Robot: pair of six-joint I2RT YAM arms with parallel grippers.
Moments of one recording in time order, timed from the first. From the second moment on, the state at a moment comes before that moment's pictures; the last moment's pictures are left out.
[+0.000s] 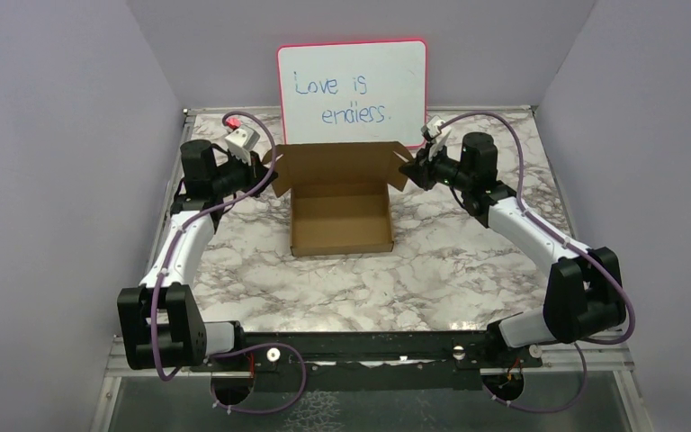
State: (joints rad) left arm 0.06 1.29 0.91 -0.04 0.76 0.11; right arm 0.30 1.43 0.96 0.18 -0.55 -0.16
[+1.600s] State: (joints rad) left arm -0.44 1.09 0.66 0.24 -0.09 -0.46; right arm 0.62 1.36 0.96 0.10 0.33 0.31
